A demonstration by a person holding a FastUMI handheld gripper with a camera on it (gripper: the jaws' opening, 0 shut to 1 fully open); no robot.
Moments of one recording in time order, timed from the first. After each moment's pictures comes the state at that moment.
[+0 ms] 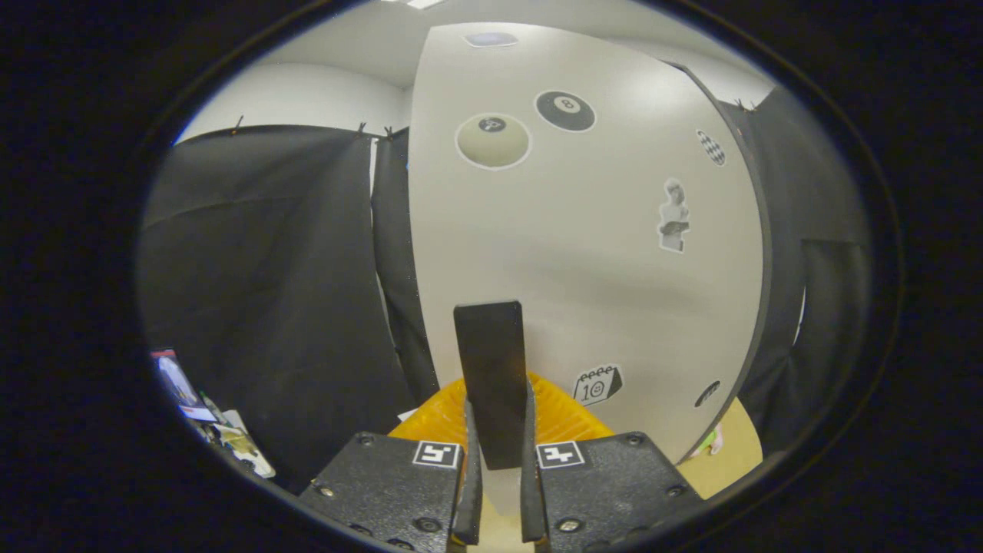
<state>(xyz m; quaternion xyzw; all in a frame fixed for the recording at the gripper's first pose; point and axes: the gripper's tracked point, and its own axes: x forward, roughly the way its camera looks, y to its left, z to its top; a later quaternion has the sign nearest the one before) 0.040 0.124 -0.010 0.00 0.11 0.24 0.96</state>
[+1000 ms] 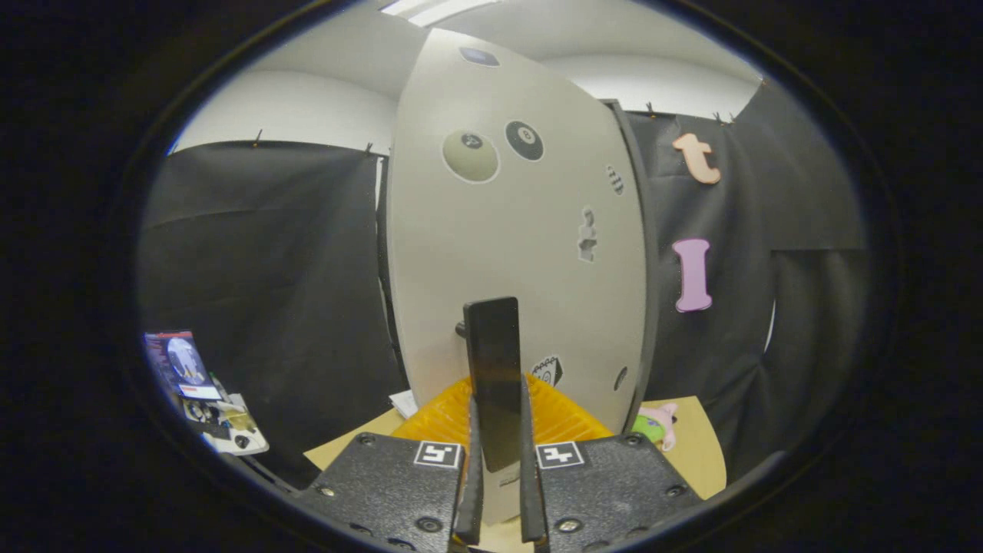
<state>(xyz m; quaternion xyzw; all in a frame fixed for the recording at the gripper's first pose) -0.032 0.002 0.002 0.00 0.08 0.22 0.97</state>
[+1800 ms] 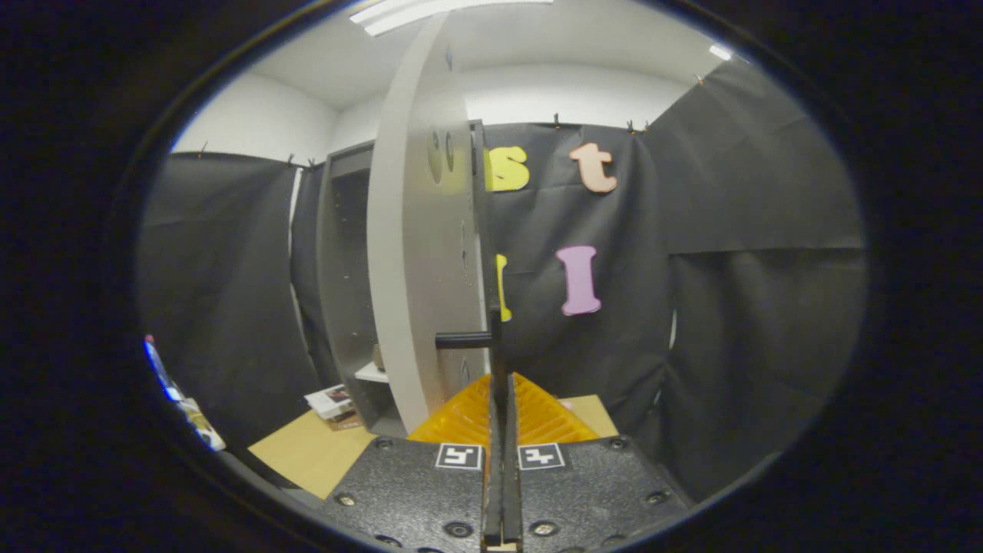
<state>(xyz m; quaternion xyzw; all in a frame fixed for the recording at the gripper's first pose) -0.018 -0.156 0.016 0.05 0.08 0.14 0.99</state>
